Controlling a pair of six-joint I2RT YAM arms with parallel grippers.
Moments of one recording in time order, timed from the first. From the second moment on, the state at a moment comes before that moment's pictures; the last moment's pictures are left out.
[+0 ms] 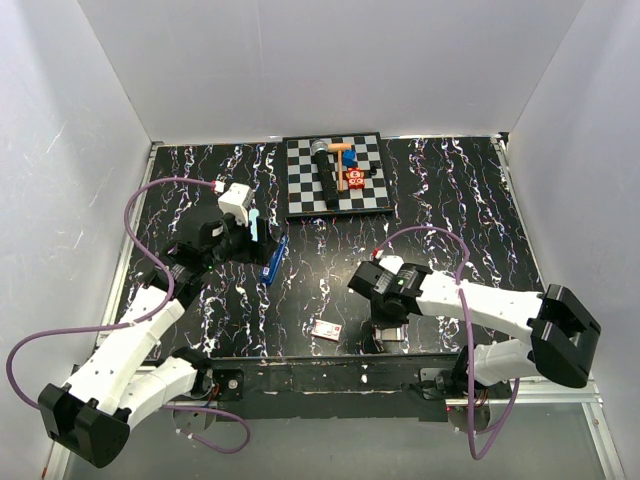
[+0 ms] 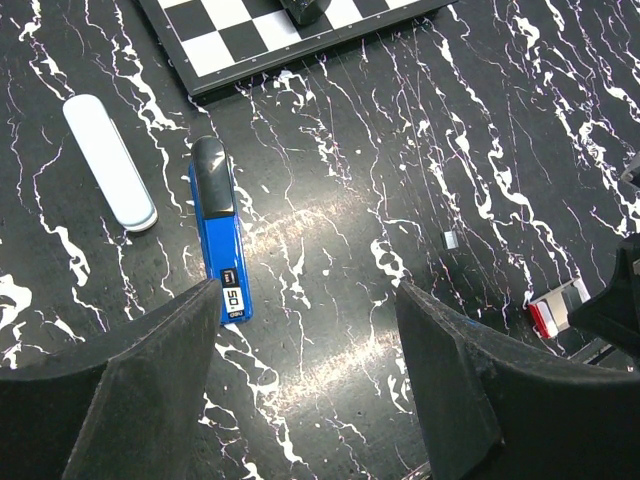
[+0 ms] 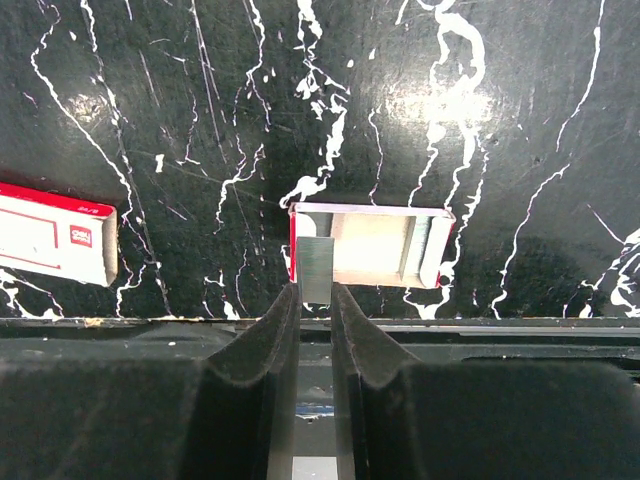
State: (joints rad) left arm -0.45 0.92 0.87 -0.43 0.13 -0.19; right arm 1.07 1.33 0.85 -0.92 0.24 1.00
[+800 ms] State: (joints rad) left arm -0.45 0.96 0.87 -0.43 0.12 -0.19; right arm 1.00 1.29 0.77 -0.87 0.18 0.99
